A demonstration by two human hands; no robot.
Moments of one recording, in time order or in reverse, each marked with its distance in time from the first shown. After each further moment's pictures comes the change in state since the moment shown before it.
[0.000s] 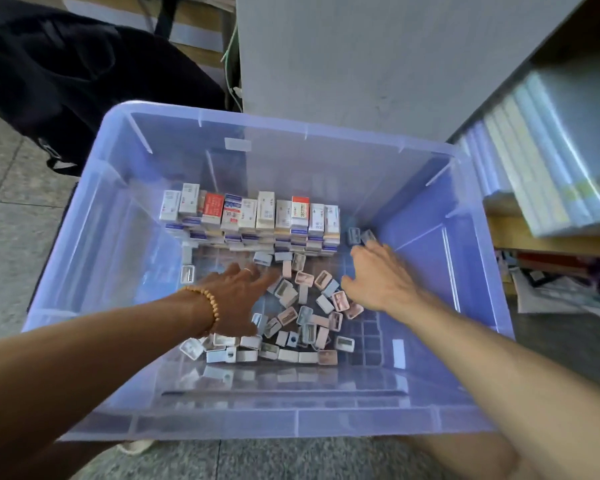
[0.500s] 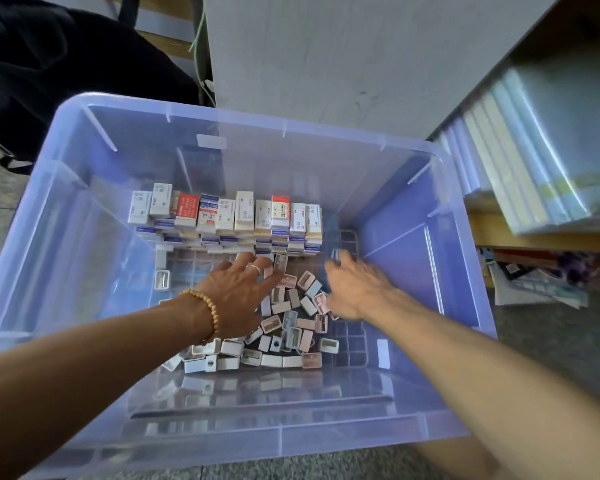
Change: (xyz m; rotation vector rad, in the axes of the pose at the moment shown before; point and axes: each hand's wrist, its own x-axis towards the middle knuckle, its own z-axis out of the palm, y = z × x) left_hand 0.022 0.021 -0.003 0.220 0.206 0.107; right_hand 0.008 0.000 0.013 -0.192 -0.217 -0.072
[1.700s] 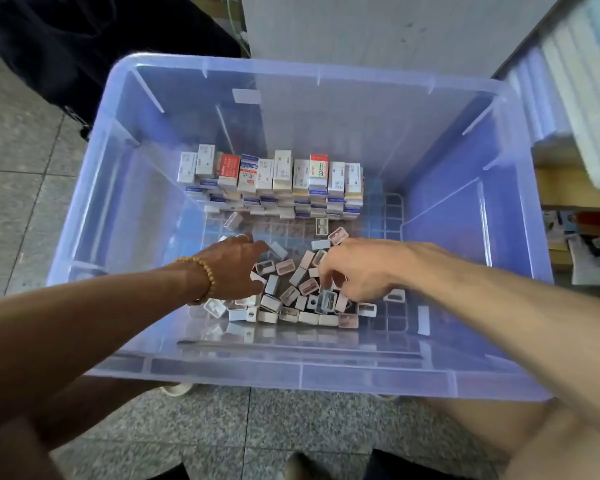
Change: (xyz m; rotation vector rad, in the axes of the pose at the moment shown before) left_hand -0.048 -0.023 0.002 -0.332 -0.156 -0.254; right_hand -0.021 -0.030 -0.028 -0.019 -0.246 -0.524
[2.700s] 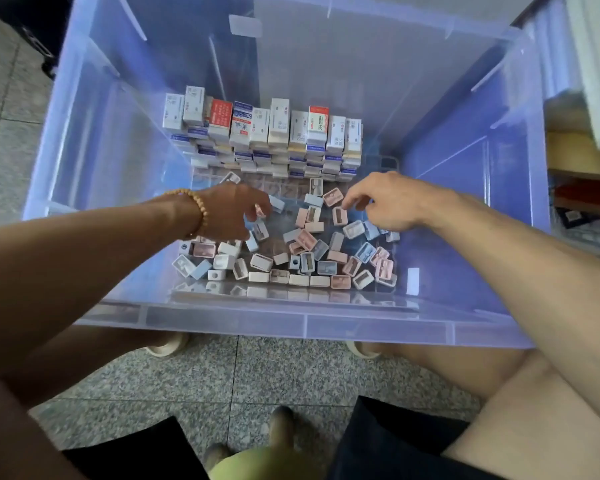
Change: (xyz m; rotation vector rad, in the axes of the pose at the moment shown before) left_hand 0.010 -0.005 -0.015 -0.171 -0.043 0.077; right_hand -0.013 0.033 -0.005 0.200 0.239 0.270
